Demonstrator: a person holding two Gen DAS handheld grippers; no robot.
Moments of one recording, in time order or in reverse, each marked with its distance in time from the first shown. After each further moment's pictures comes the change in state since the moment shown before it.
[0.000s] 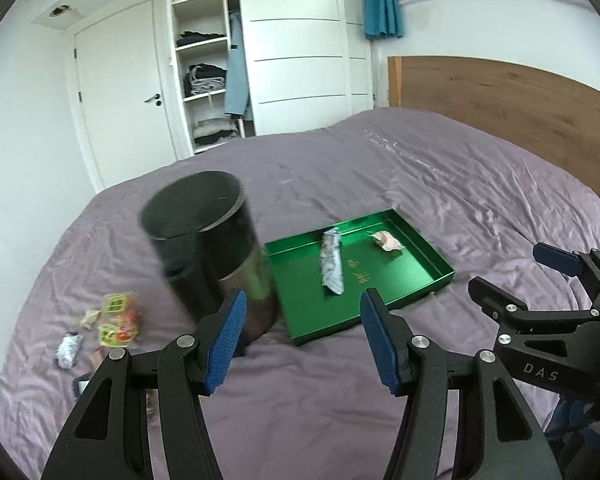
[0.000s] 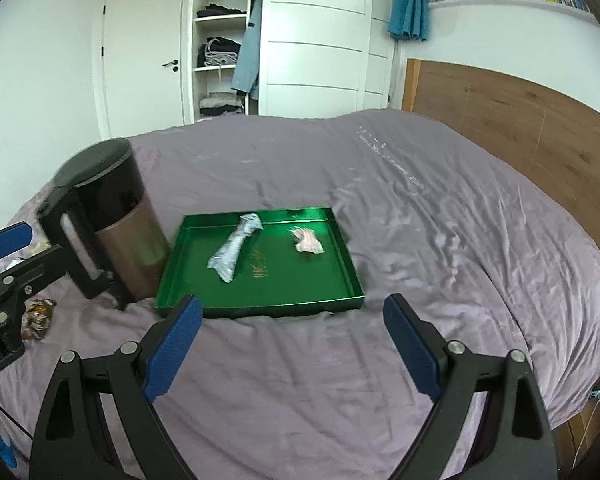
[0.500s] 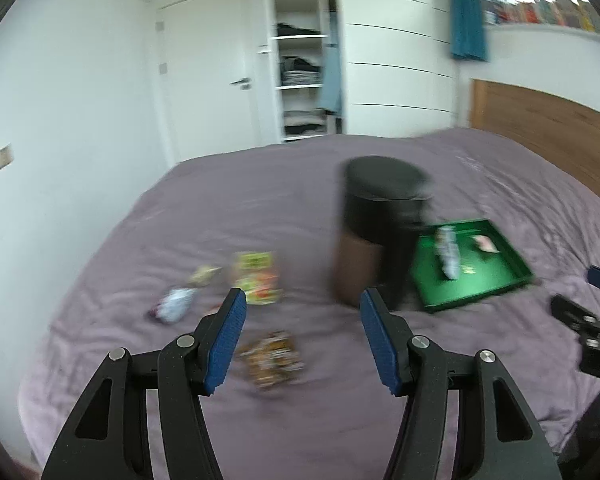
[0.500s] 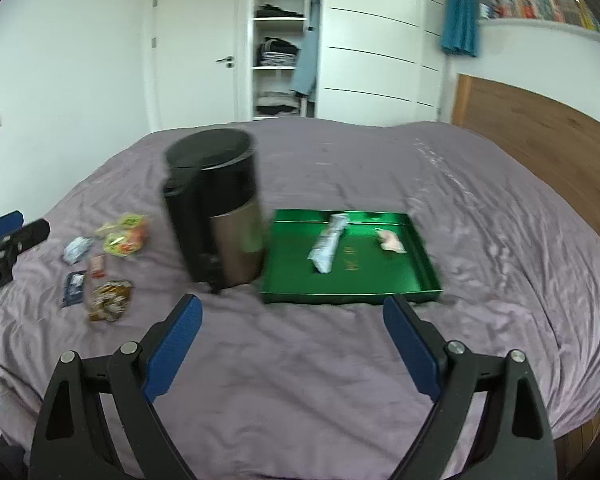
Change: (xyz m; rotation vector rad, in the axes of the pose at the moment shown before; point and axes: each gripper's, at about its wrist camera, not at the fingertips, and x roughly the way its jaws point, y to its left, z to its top) left arm -0.067 0.173 -0.061 -0.185 0.006 0.215; right arm -0.050 0.115 -0.013 -0.096 0.001 0.146
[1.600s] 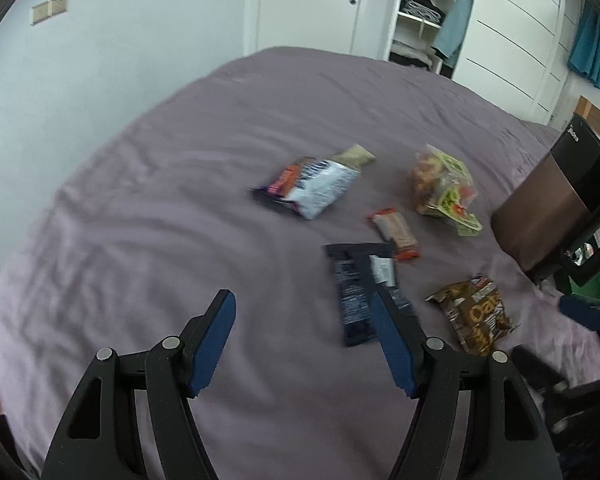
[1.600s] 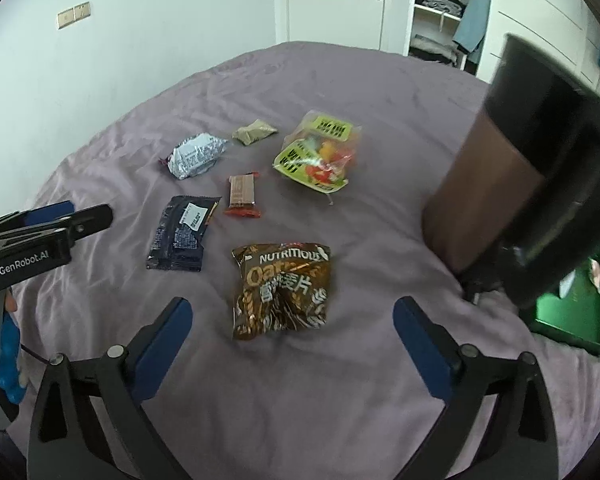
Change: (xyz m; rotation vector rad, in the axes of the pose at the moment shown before) left arm 0.149 0.176 -0.095 -0.307 0.293 0.067; right arm 0.177 0.245 -0.022 -0.272 0.258 0.326
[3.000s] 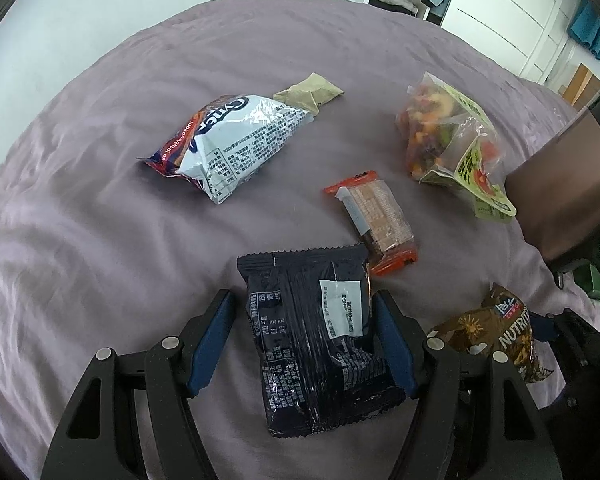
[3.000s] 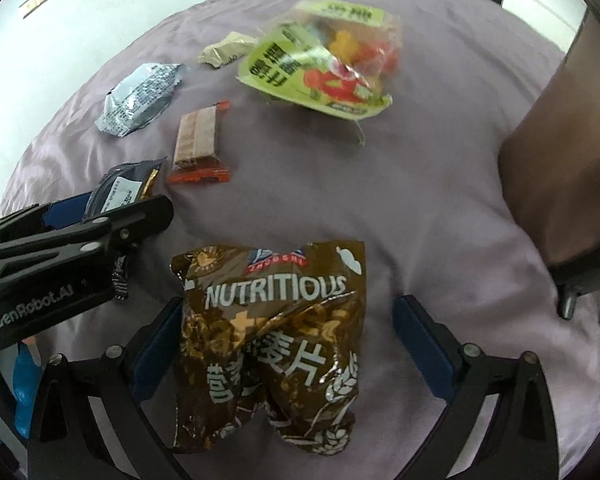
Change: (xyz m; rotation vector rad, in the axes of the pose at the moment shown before) left arm 0.096 -0.038 0.019 0.058 0.189 -0.055; right arm 0.114 -0.023 0.013 0.103 0.241 0.117
